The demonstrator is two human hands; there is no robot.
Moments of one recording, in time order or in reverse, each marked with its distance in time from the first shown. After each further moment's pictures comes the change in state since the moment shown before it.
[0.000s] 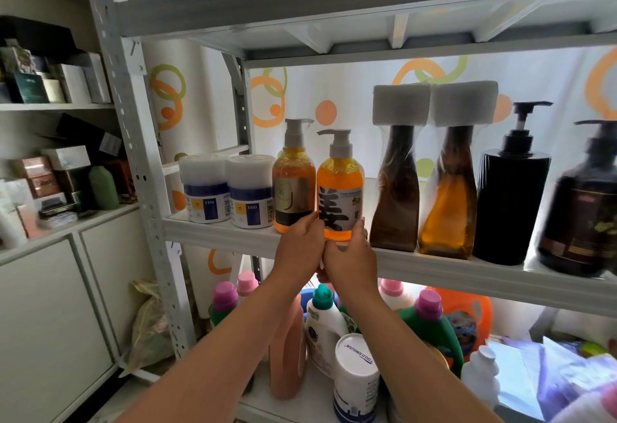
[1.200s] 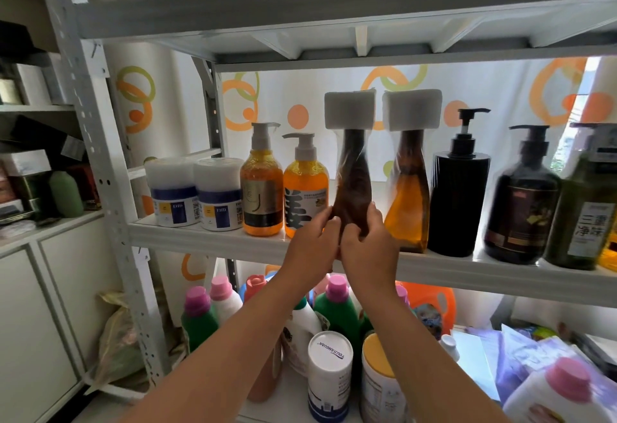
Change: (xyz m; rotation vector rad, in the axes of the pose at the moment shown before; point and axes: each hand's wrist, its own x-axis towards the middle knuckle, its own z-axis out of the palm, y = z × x) left_hand -0.019 0.025 0.044 0.071 -0.175 0.173; right_hand 0.000 0.004 -0.064 -0.026 0.283 -0.192
